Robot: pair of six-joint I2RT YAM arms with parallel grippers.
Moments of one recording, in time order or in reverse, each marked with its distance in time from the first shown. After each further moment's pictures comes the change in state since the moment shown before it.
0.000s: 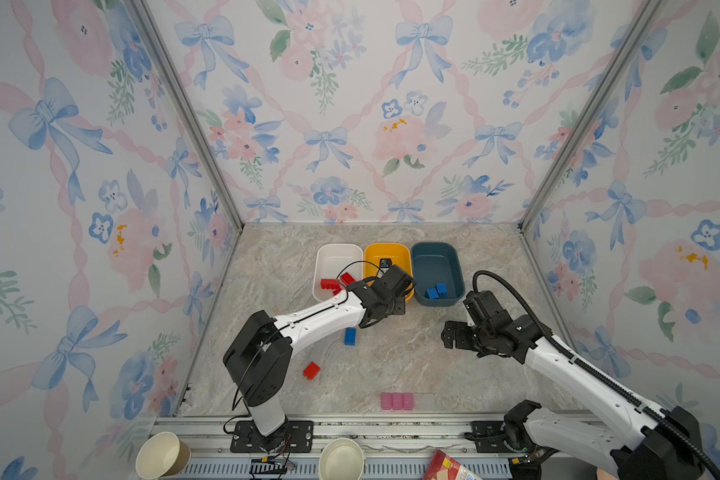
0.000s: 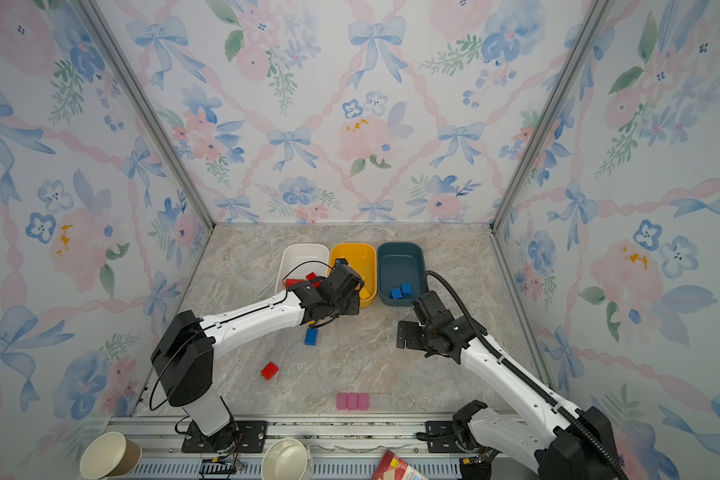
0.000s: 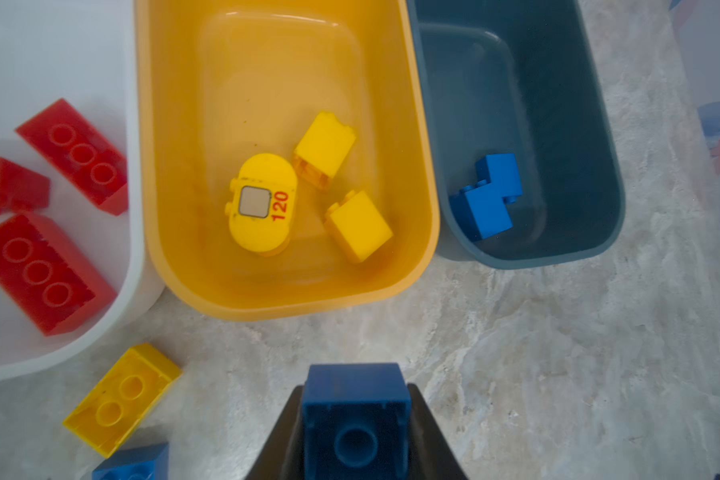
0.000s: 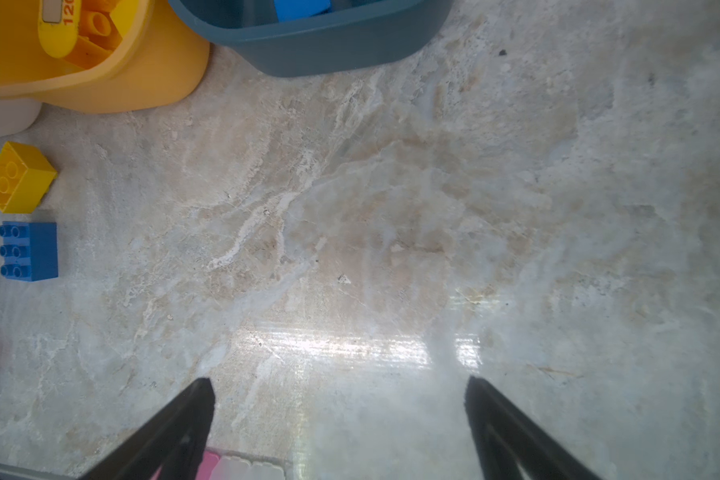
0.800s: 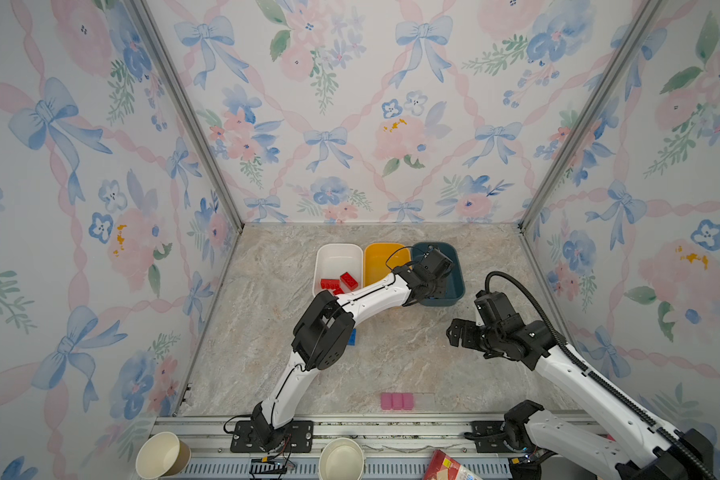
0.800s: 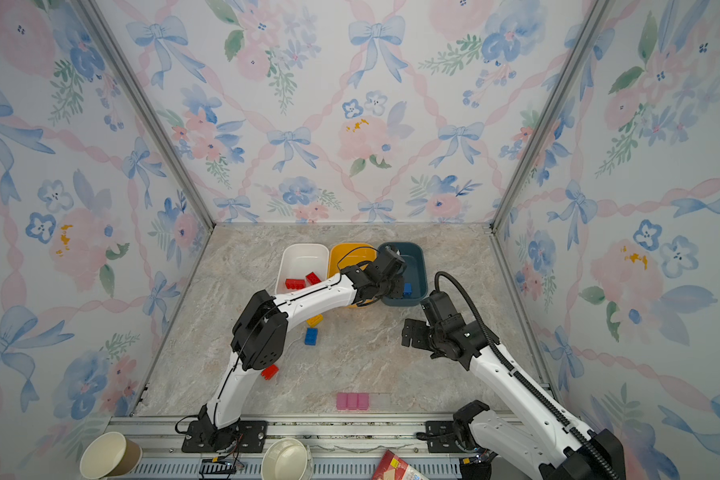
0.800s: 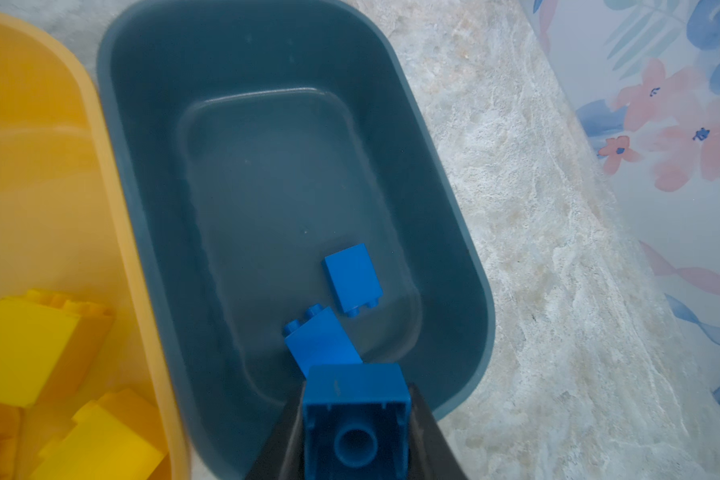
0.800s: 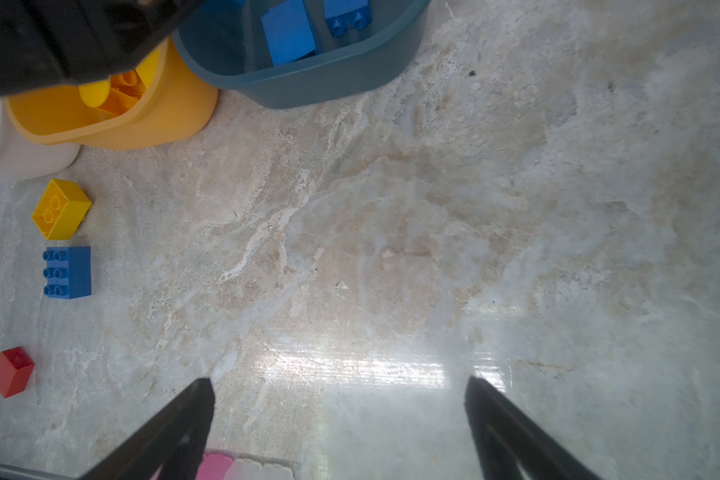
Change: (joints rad) left arm -0.031 0.485 0.541 0.049 0.114 0.137; right arm -0.048 -0.083 -0.018 -0.001 -0.018 0.011
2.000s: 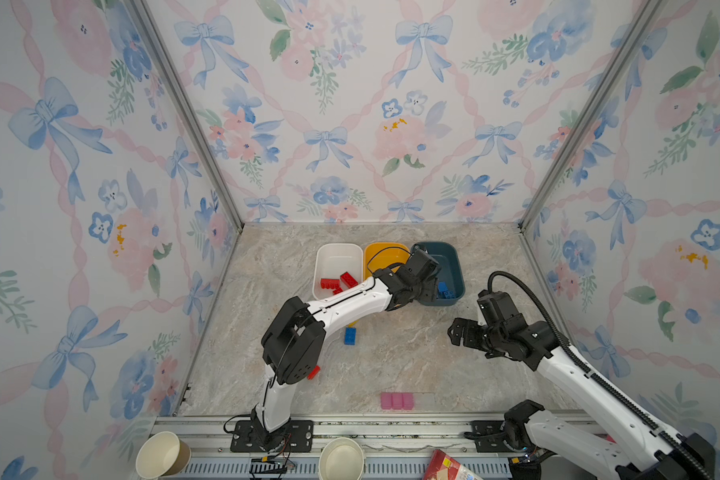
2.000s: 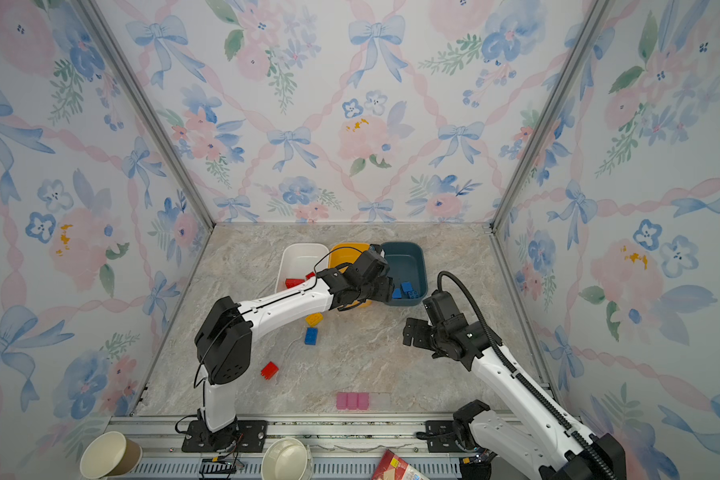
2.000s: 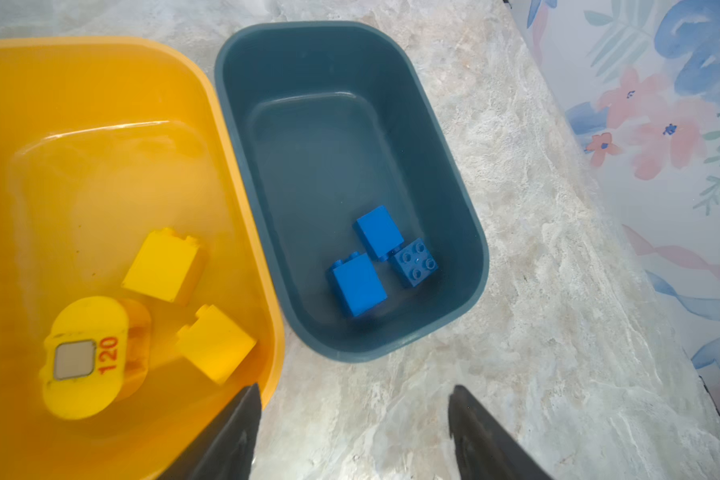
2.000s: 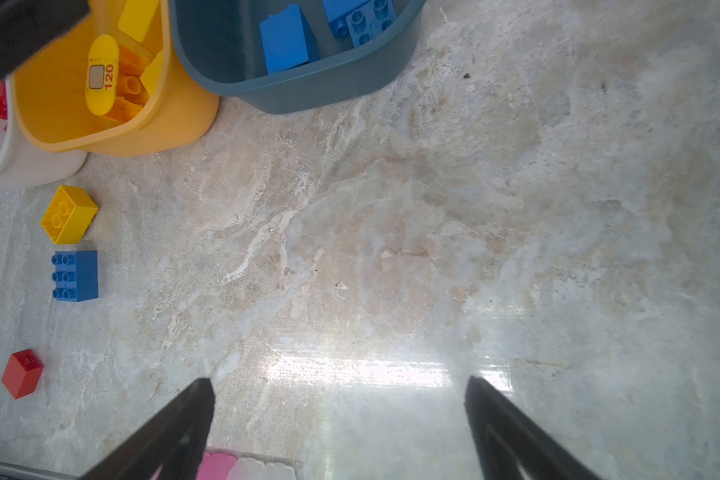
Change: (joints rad) left arm 0.008 -0.323 -0.326 0.016 -0.039 0.007; right arm -0.018 -0.015 -0.001 -0.005 -0.013 0.000
